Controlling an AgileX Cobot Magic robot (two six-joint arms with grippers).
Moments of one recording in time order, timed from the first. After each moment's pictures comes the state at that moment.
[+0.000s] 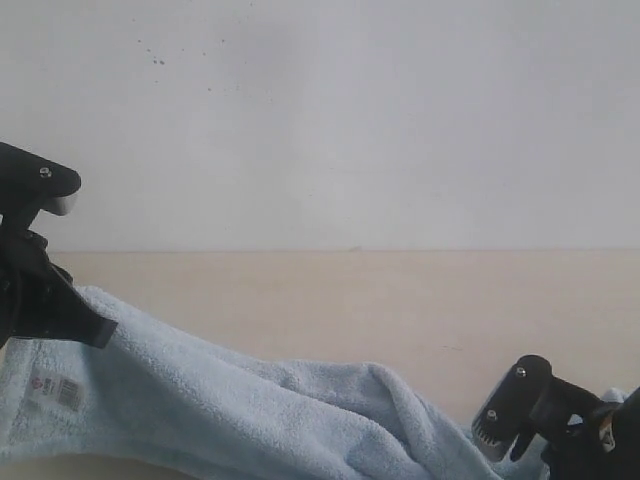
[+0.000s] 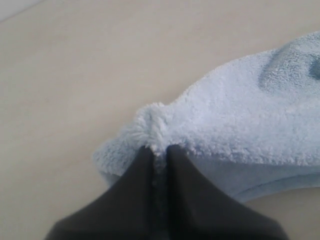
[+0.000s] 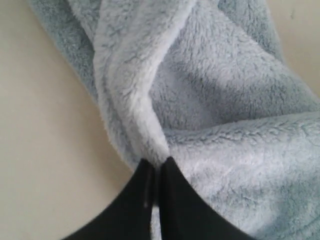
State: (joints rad) left arm -0.40 1.35 -0.88 0.45 0.52 -0.29; right arm 0.42 1.51 -0.60 -0.01 0.43 -0.45
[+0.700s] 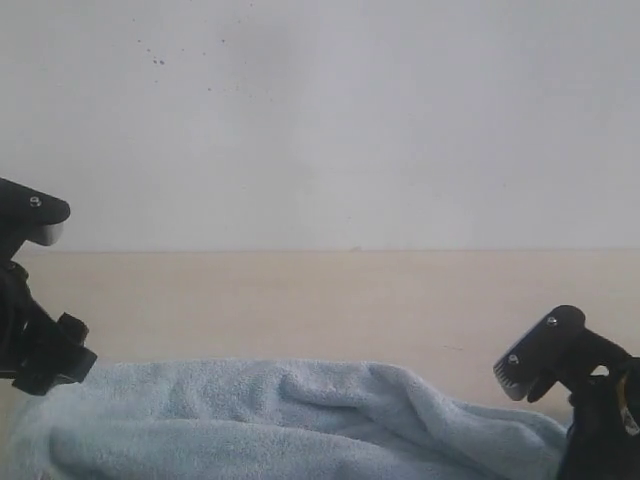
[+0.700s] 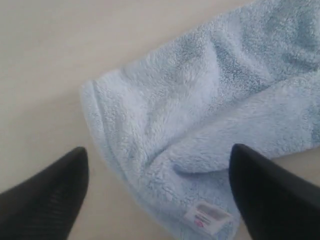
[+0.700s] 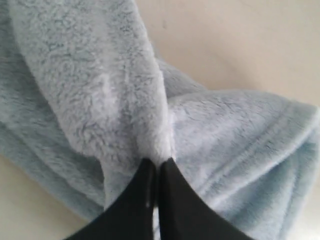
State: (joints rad) left arm -0.40 1.35 -0.88 0.38 0.69 -0.27; right arm 0.42 1.48 -0.64 -0.55 0.47 0.18
